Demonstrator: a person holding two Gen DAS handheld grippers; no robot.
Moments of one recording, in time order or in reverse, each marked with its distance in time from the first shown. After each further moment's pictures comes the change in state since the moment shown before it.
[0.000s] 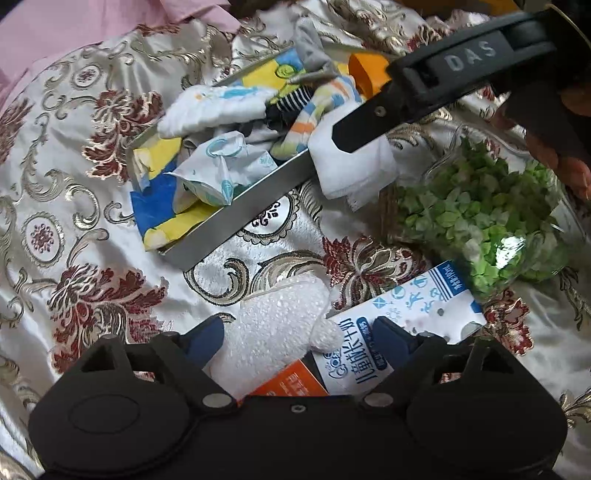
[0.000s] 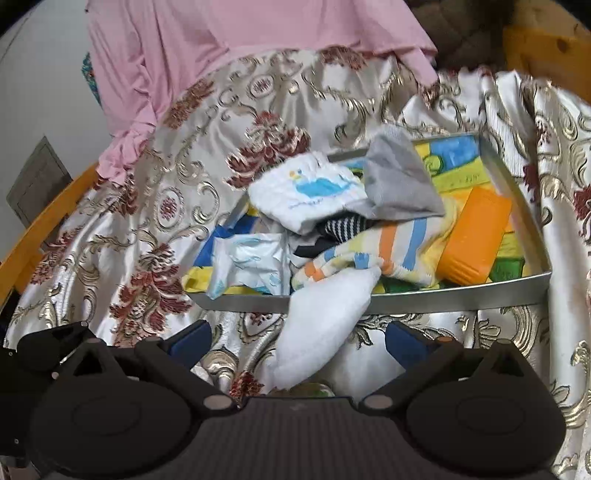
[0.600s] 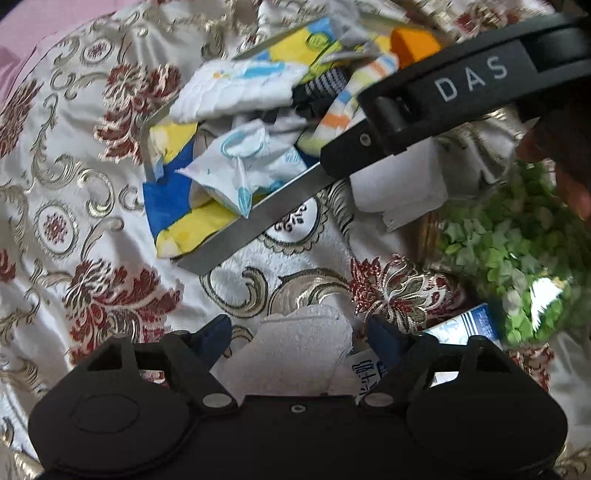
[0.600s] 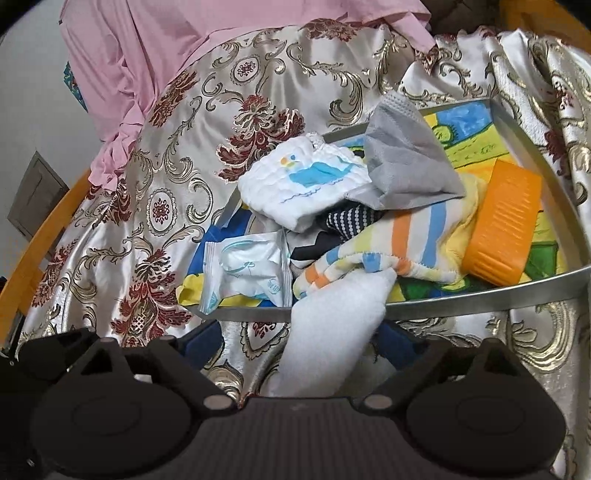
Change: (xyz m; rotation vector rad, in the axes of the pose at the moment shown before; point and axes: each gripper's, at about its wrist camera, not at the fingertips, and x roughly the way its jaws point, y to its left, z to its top) left arm 0.027 -0.007 0.045 -0.074 0.173 0.122; right arm 0.033 -0.011 0.016 0.092 0.061 0.063
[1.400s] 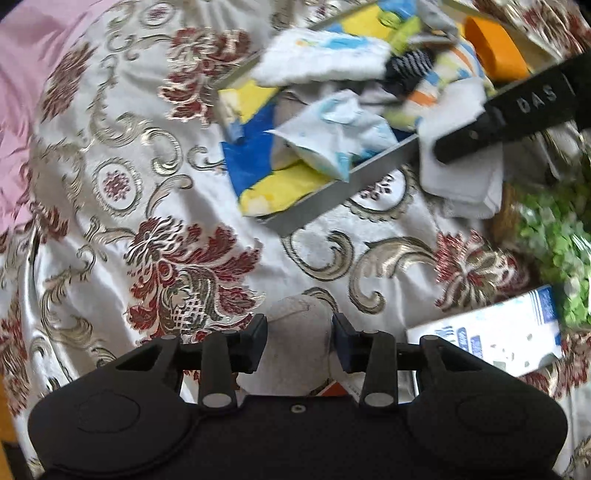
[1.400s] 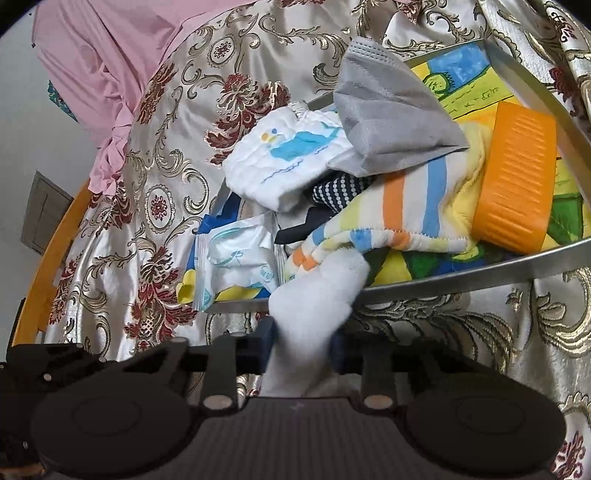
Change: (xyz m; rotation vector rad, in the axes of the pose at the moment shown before) left arm -0.009 0.033 -0.004 -0.093 0.069 0.124; right arm 0.022 -0.022 0.003 0.117 0.092 0.084
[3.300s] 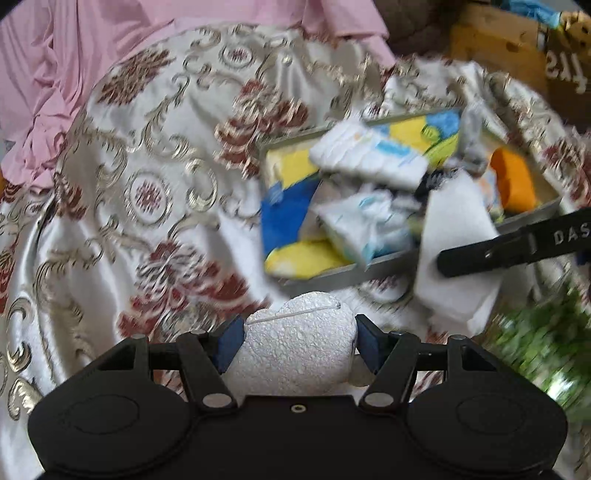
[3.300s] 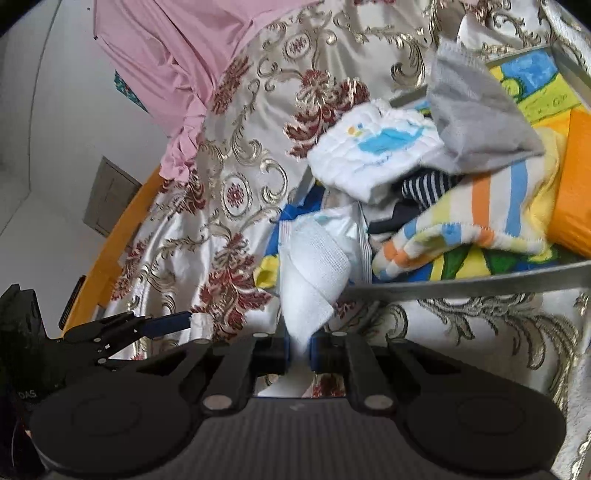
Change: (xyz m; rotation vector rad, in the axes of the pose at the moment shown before) left arm -0.025 0.021 -0.011 -0.283 -0.286 -0.085; right arm -0.013 0.017 -0.006 -0.082 -0.004 0.230
